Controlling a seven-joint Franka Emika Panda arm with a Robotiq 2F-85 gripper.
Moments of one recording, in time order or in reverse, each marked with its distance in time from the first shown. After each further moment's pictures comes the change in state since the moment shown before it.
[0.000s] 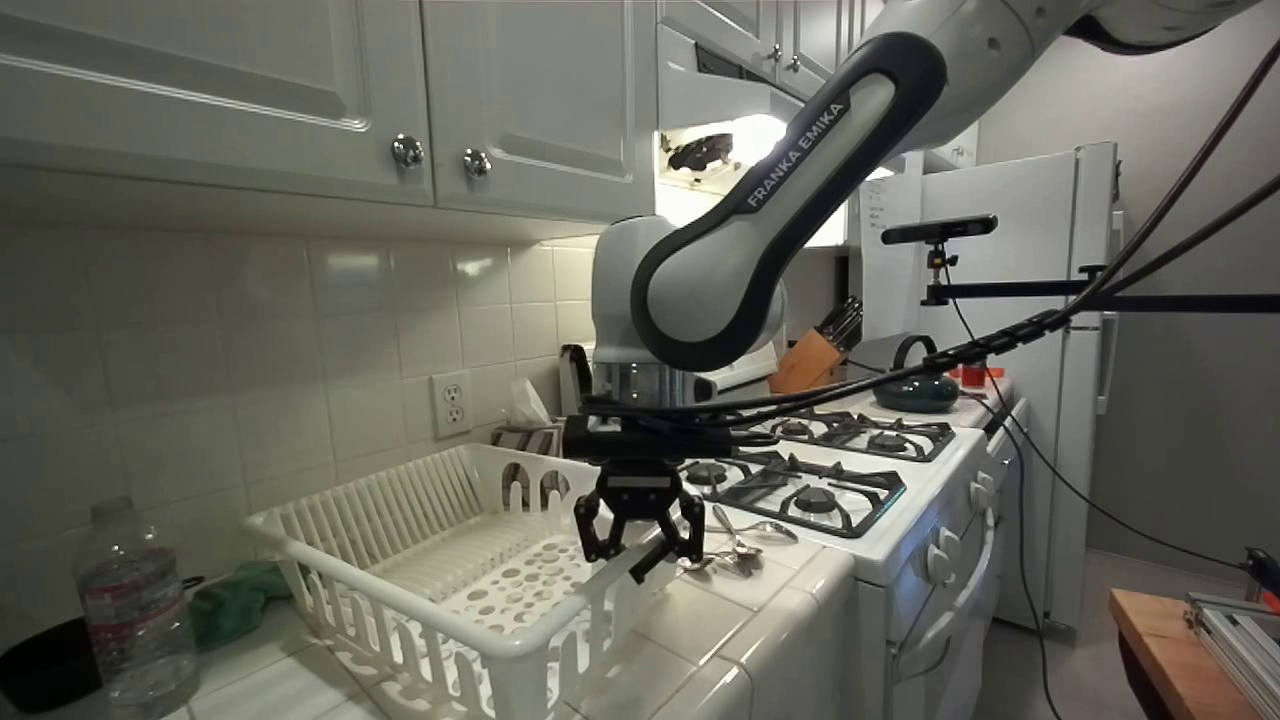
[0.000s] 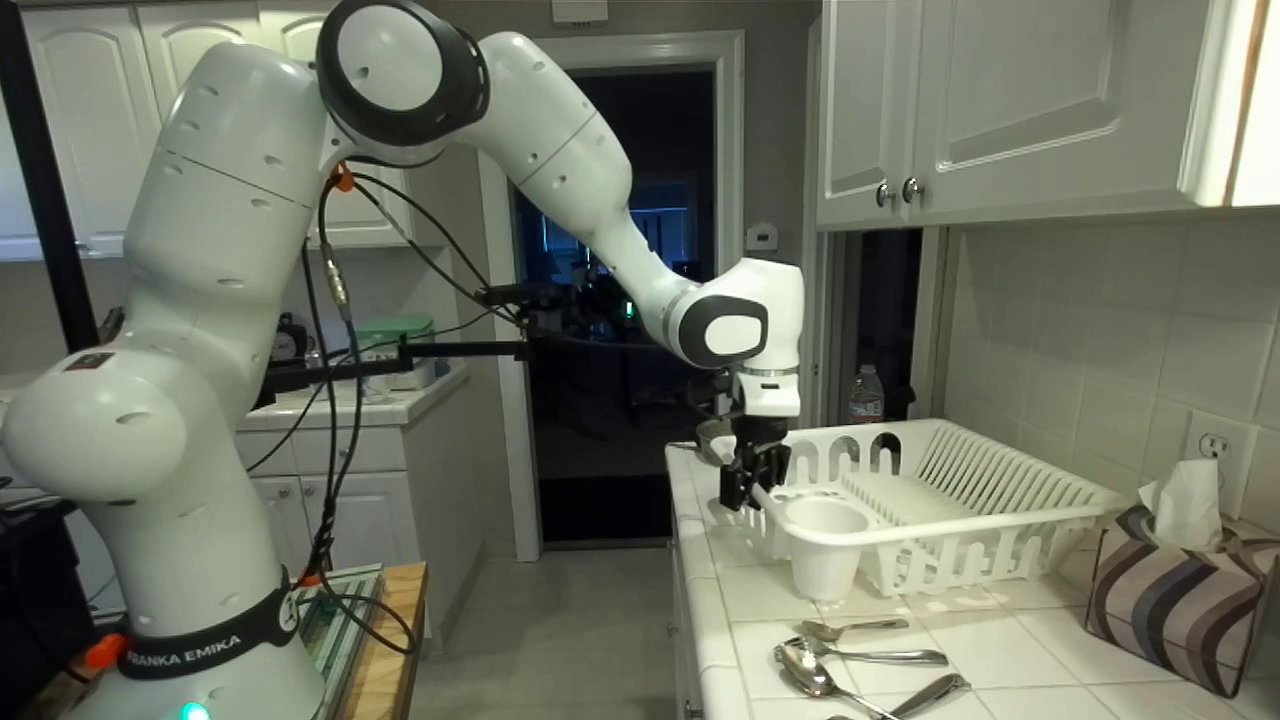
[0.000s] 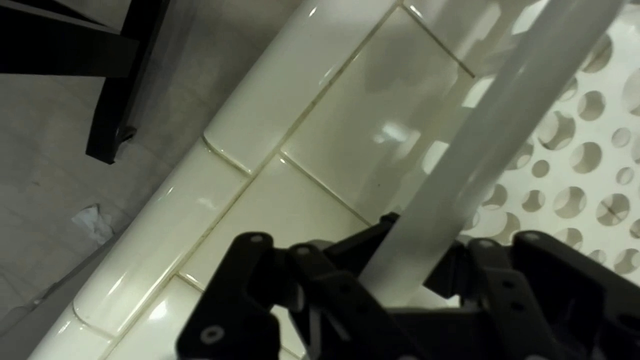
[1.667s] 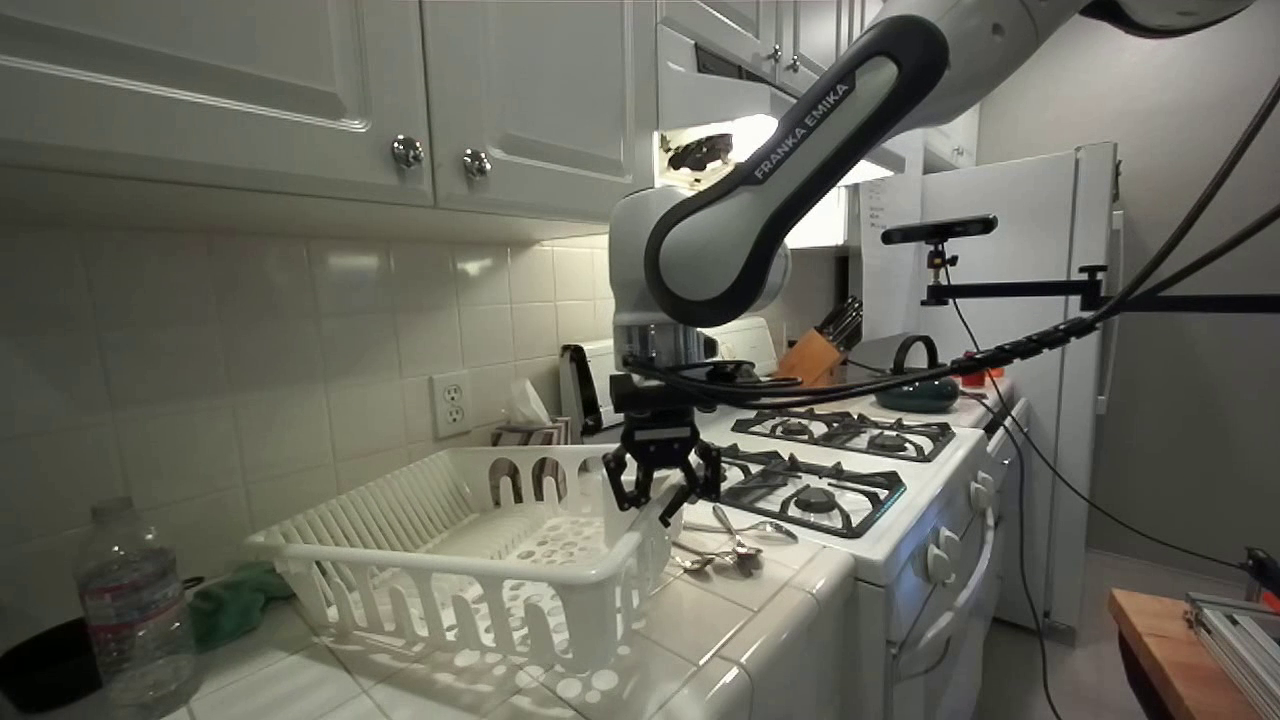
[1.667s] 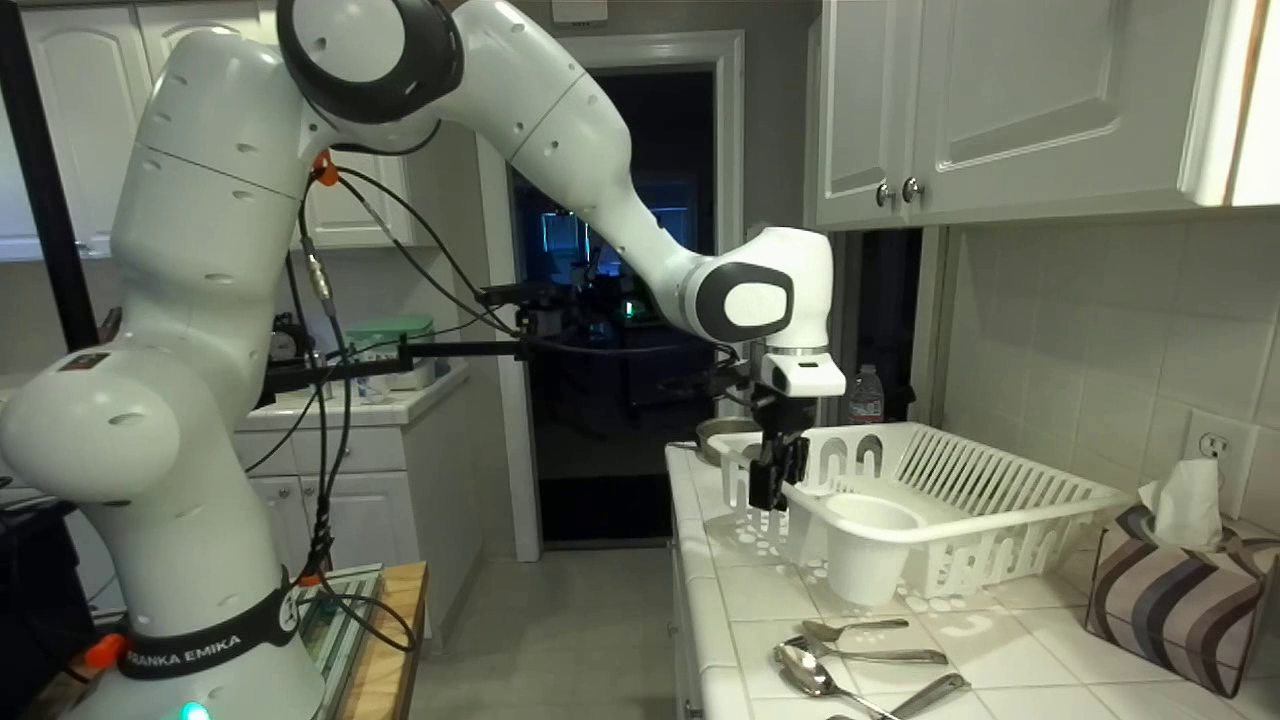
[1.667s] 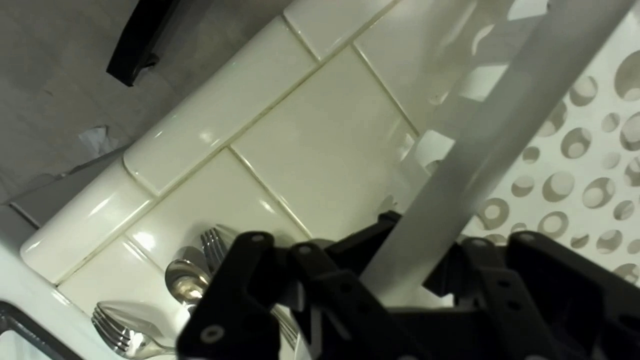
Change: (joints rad) arm -0.028 -0.057 -0.062 0.015 -0.064 -0.100 -0.234
